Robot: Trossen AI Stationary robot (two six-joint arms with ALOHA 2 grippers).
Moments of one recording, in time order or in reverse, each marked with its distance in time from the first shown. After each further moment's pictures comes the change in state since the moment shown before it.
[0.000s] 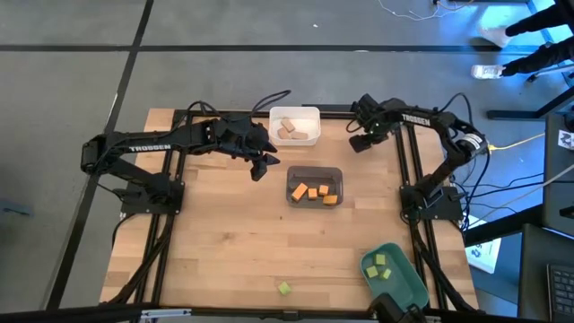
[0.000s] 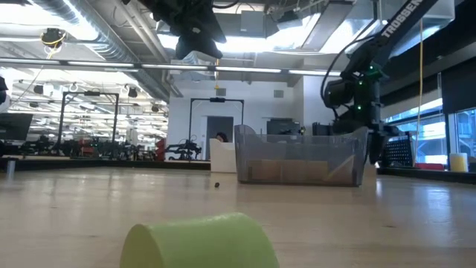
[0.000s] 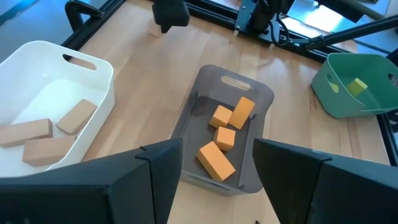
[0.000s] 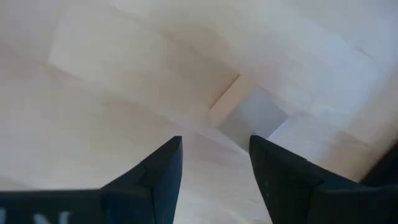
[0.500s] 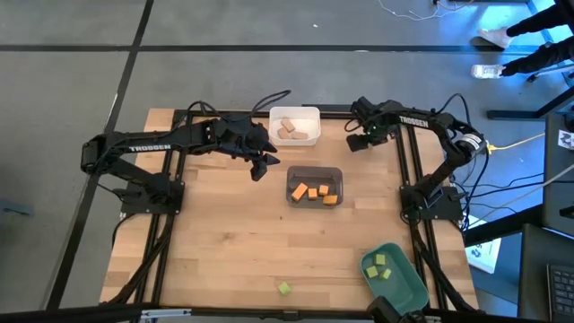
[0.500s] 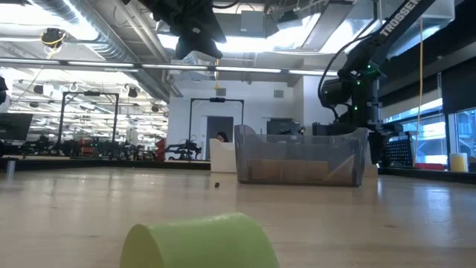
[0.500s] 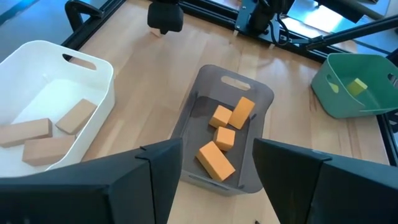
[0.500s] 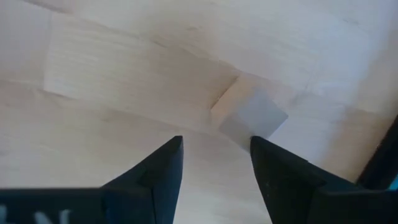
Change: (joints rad) left arm 0.000 0.000 0.000 0.000 0.000 -0.002; right arm 0.045 0.000 0.000 -0.008 0.063 0.231
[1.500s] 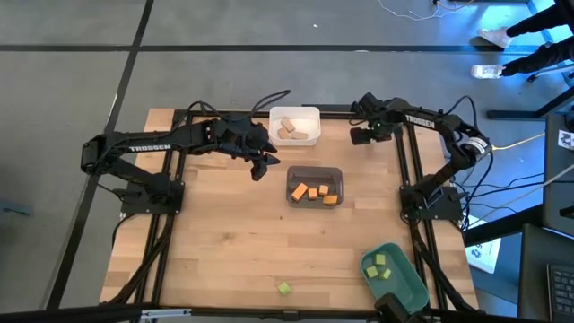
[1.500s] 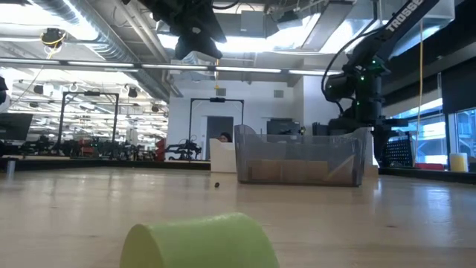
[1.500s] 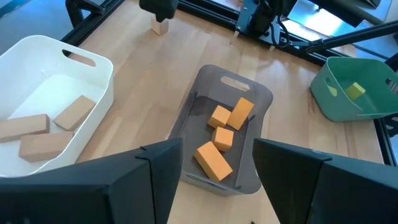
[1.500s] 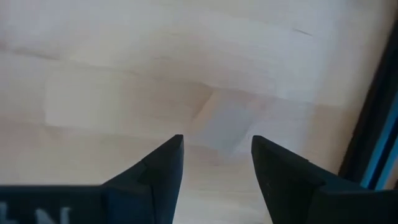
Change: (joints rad) left arm 0.000 0.000 0.000 0.000 0.000 -0.027; right arm -0.041 -0.053 0.000 0.001 0.035 0.095
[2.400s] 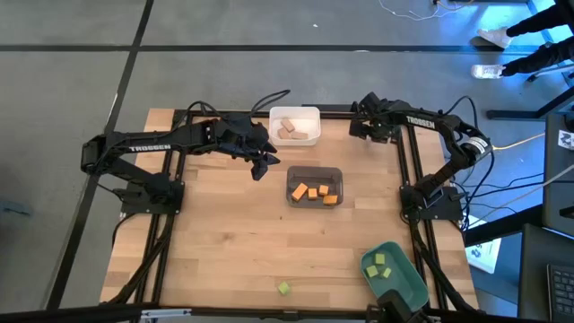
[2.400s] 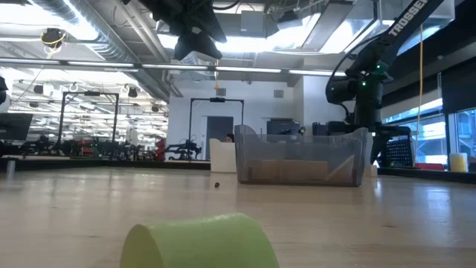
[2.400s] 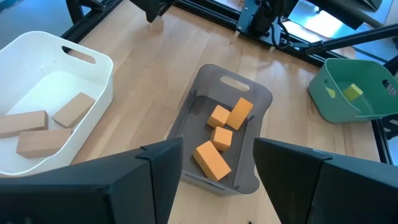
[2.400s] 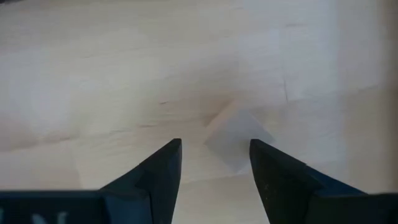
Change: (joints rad) left arm 0.000 0.000 0.000 -0.001 0.000 -0.023; right arm -0.033 0.001 -0.054 0.143 -0.041 0.337
